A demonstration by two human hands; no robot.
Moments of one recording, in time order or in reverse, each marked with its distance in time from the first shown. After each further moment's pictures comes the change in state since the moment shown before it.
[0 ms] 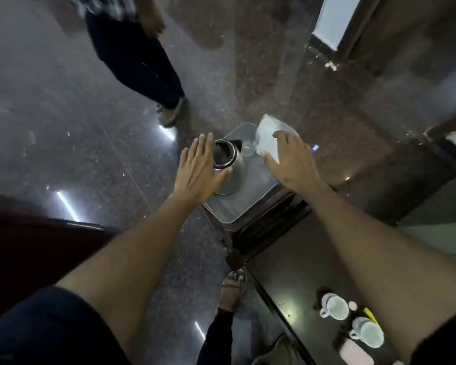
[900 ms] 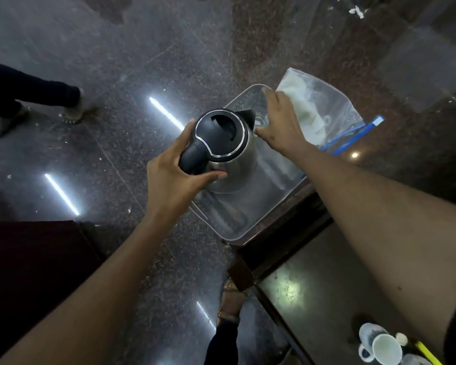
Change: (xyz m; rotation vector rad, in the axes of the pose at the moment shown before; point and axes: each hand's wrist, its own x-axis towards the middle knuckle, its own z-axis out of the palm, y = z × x) left_hand 0.036 -0.067 0.101 -0.626 0.254 -0.099; right_hand 0.136 0.028 0.176 0.235 -0.101 0.065
